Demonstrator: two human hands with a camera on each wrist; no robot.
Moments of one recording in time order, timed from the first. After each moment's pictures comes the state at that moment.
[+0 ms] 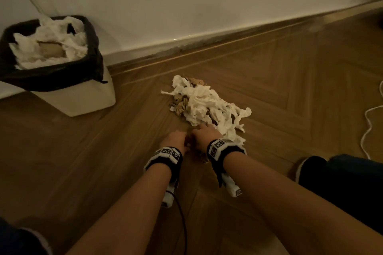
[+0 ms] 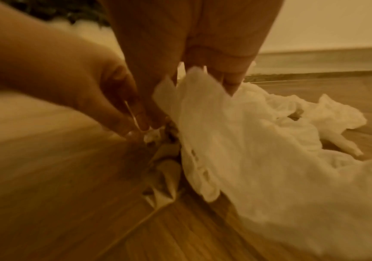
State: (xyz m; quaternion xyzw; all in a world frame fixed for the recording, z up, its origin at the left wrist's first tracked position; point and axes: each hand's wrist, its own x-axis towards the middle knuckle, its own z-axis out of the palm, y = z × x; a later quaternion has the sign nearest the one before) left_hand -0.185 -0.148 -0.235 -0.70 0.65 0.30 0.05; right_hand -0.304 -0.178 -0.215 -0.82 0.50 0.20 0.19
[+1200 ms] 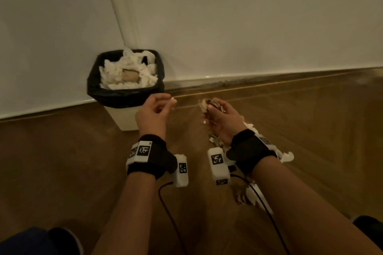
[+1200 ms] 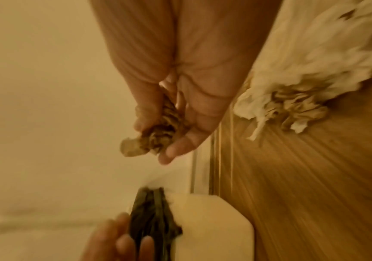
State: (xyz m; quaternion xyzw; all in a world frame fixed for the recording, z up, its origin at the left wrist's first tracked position) left_hand -0.042 -0.144 -0.100 -0.66 0.36 0.17 -0.64; right_hand -0.203 -0.217 -0.097 -0.33 0.37 -0.40 0.77
